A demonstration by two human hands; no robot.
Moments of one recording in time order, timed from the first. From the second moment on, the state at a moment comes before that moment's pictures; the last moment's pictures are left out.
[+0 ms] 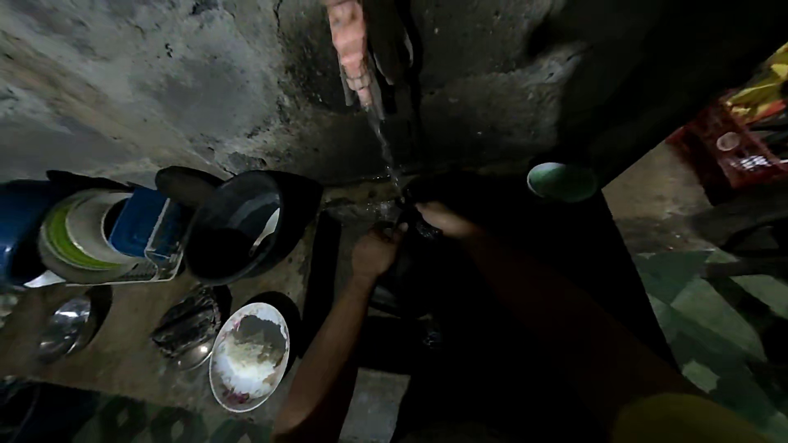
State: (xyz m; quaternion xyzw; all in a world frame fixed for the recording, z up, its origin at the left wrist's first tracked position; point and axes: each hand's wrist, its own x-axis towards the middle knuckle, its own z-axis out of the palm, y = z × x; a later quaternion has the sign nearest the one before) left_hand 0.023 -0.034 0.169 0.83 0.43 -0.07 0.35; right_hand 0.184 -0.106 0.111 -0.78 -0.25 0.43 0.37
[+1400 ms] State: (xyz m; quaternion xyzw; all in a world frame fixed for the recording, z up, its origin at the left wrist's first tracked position) left_hand 0.034 -0.020 0.122 0.72 0.46 0.17 0.49; right_hand 0.142 -0.119 0.085 -0.73 -0.51 0.11 0.44
